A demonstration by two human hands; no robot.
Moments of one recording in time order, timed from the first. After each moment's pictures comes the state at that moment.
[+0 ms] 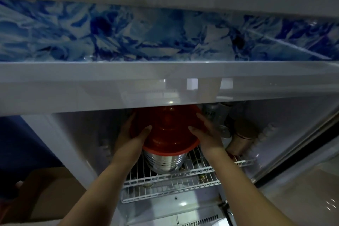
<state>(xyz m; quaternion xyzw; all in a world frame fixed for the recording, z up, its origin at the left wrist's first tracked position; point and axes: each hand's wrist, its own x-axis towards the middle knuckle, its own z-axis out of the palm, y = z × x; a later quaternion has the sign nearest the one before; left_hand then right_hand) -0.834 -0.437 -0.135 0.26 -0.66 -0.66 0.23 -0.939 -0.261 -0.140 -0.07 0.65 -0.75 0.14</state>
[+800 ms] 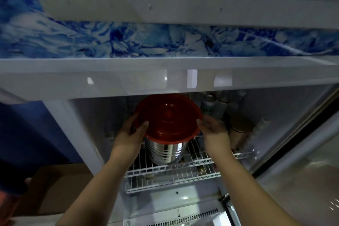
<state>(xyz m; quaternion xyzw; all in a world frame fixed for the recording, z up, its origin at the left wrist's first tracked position) -0.803 -0.426 -0.112 0.27 -0.72 -0.61 0.20 -0.911 -0.234 -0.123 -0.08 0.73 -0.67 0.07</state>
